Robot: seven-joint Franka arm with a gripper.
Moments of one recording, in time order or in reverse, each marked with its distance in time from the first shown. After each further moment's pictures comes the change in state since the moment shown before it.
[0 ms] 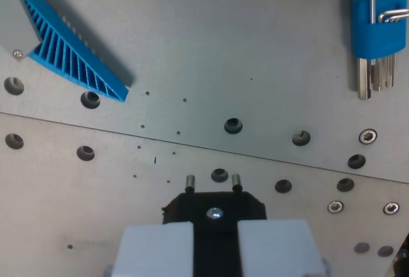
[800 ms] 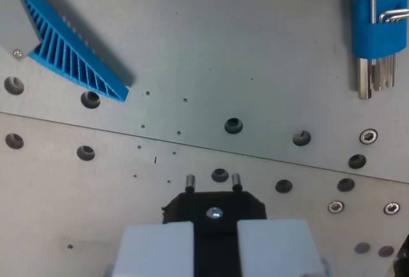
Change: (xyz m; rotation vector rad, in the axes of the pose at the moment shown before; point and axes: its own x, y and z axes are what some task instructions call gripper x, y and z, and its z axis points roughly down) arm 0.000 0.000 0.001 0.001 -0.002 0.000
